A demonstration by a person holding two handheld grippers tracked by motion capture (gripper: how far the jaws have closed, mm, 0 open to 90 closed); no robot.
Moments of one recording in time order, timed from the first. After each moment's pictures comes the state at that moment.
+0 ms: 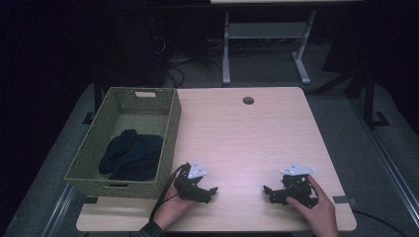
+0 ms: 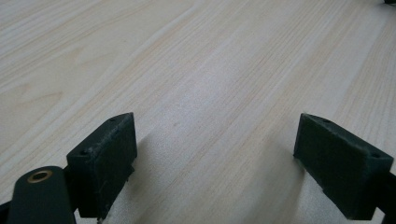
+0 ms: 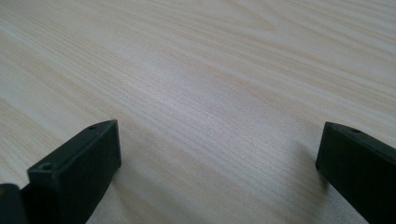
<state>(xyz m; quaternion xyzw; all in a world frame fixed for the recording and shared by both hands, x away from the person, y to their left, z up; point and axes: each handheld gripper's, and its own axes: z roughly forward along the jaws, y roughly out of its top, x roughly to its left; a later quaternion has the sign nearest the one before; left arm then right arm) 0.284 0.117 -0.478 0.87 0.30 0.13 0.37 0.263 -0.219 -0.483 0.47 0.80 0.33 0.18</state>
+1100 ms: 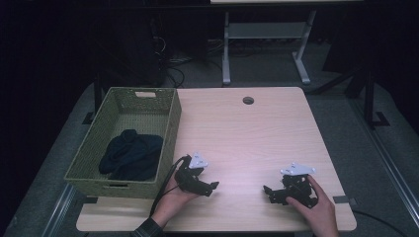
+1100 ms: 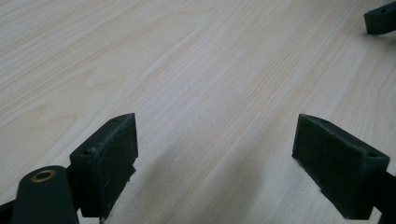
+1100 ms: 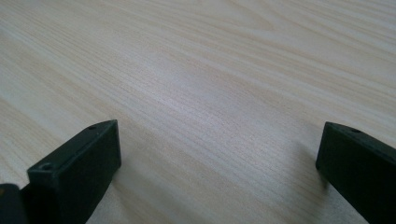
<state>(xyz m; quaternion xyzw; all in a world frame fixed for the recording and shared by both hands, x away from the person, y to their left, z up) 0.296 0.113 -0.452 0.87 0.31 0.10 0.36 0.263 -0.219 -0.483 0.47 0.80 0.33 0.18</state>
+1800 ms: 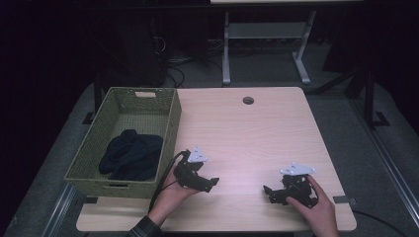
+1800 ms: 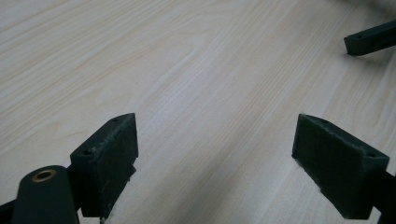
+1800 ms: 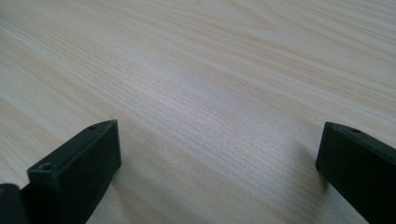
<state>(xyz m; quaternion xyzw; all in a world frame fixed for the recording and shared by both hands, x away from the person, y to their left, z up) 0.300 0.113 -0.433 0.87 0.31 0.09 0.37 0.263 -0.219 -0.483 0.47 0.80 0.33 0.18</state>
